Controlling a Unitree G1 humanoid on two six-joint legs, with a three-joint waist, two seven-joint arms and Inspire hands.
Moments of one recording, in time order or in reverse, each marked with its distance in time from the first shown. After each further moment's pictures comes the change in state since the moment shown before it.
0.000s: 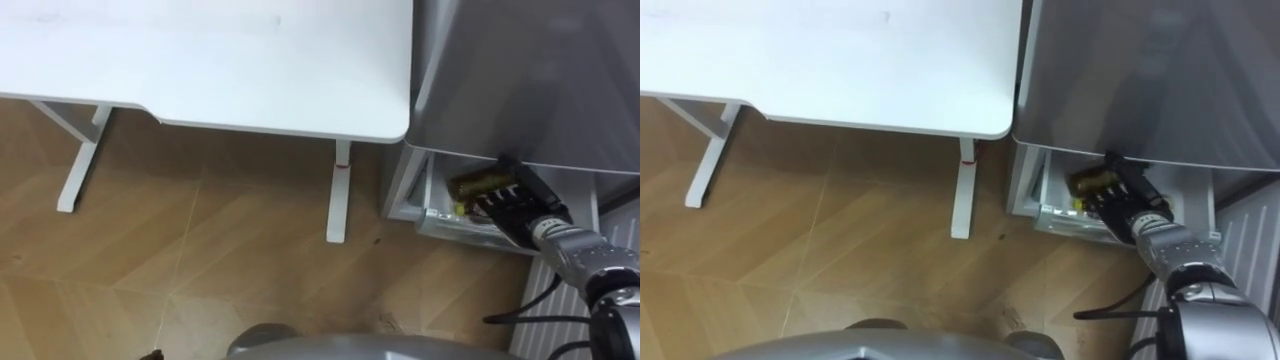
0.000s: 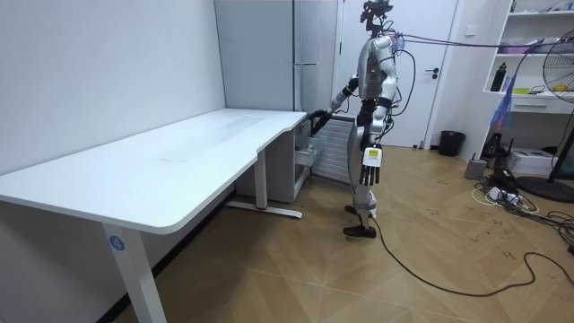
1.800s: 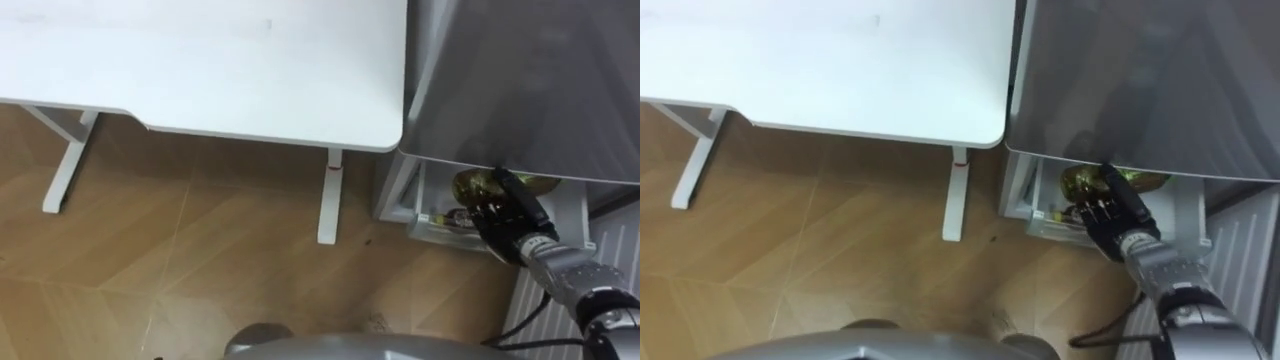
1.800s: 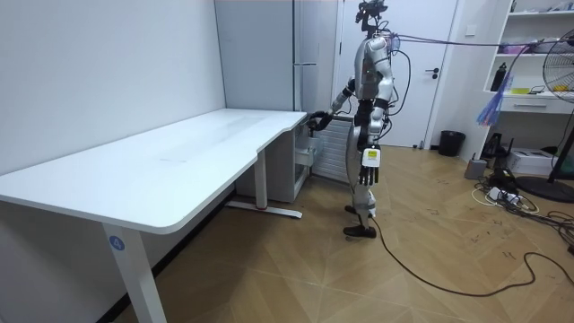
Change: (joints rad) left arm 0.025 0.005 -0.008 -0.002 -0.068 0.000 -0.006; right arm 0.053 0.019 0.094 -0.029 0.044 -0.004 0.013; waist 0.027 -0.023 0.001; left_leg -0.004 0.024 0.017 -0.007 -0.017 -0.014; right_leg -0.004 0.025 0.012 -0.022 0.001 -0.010
